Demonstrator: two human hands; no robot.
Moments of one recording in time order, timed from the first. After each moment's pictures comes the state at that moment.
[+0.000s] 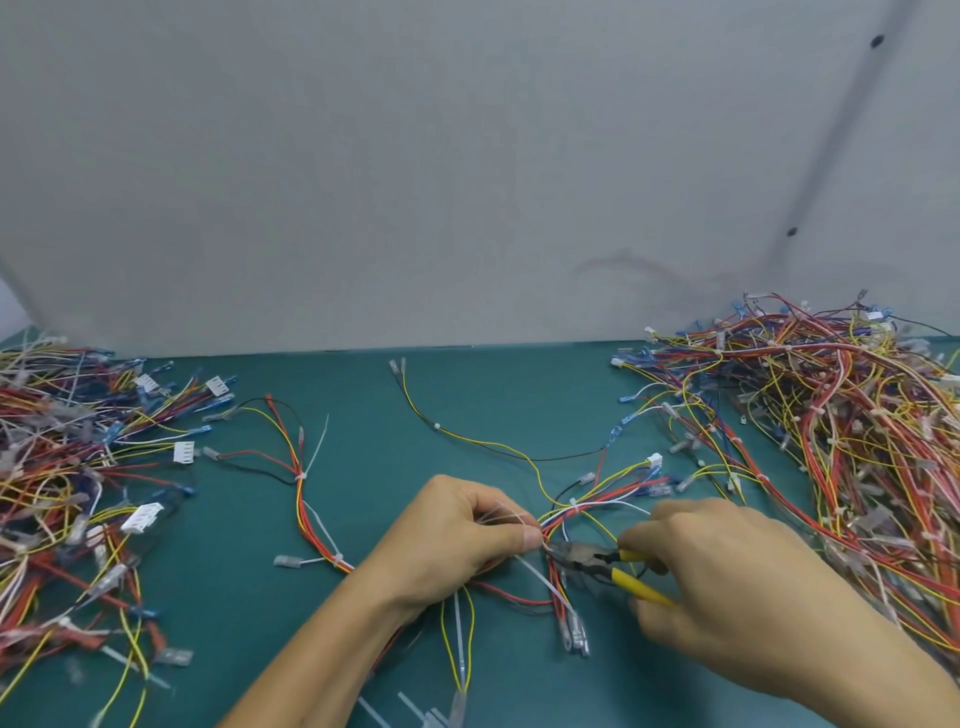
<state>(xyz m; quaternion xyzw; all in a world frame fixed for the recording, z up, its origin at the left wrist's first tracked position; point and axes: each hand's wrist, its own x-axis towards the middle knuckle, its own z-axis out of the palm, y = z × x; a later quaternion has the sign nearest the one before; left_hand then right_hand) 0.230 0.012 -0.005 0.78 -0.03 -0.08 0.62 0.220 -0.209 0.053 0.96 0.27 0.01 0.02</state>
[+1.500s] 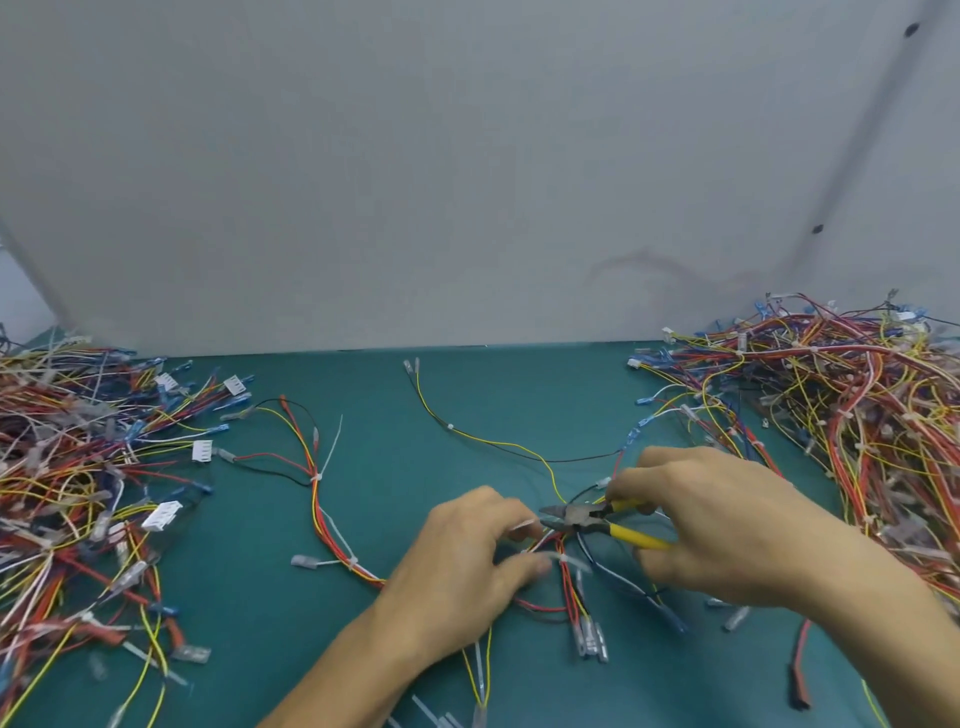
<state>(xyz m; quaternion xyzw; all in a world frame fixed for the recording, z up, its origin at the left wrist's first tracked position) 0.213 0.009 -0.005 0.93 -0.12 0.10 0.33 0.263 -0.201 0.066 0.94 0.33 -0.01 0.02</state>
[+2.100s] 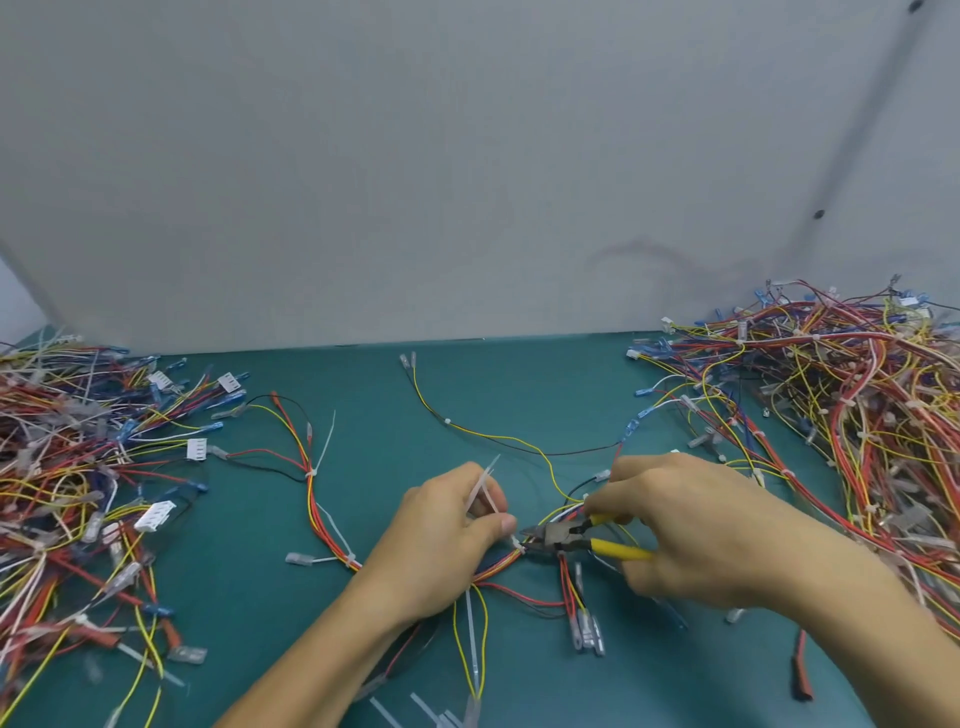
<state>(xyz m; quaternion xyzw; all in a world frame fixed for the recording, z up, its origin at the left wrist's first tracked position) 0.225 0.022 -0.006 0.90 0.00 0.04 0.44 0.266 -0.194 0.053 0.93 0.36 -0.06 0.01</state>
